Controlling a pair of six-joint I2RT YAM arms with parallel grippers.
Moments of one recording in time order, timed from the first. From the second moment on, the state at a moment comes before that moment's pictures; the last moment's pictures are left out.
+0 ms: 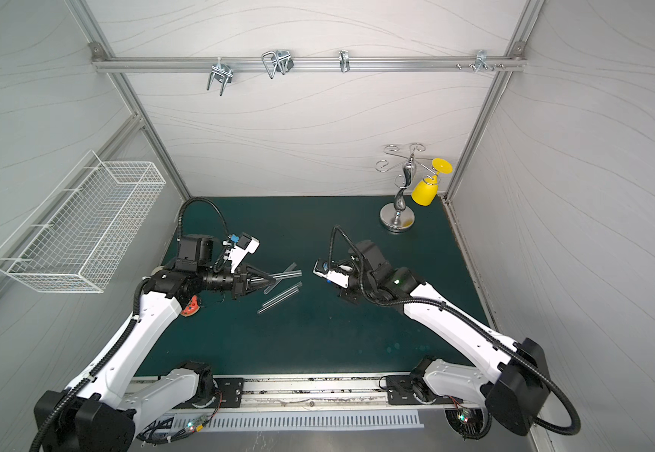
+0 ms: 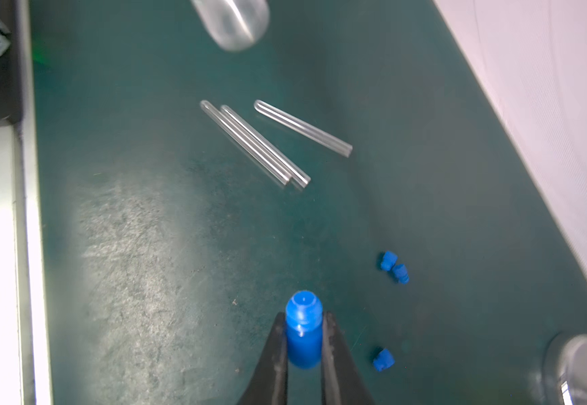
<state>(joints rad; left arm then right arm) -0.17 1.05 0.89 -0.70 1.11 0.16 0.79 1.13 0.94 -0.55 -0.23 -0.61</state>
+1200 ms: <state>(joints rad) -0.26 1.10 0.89 -0.72 1.16 0.21 0.95 1.10 0.97 -0.54 -0.16 -0.94</state>
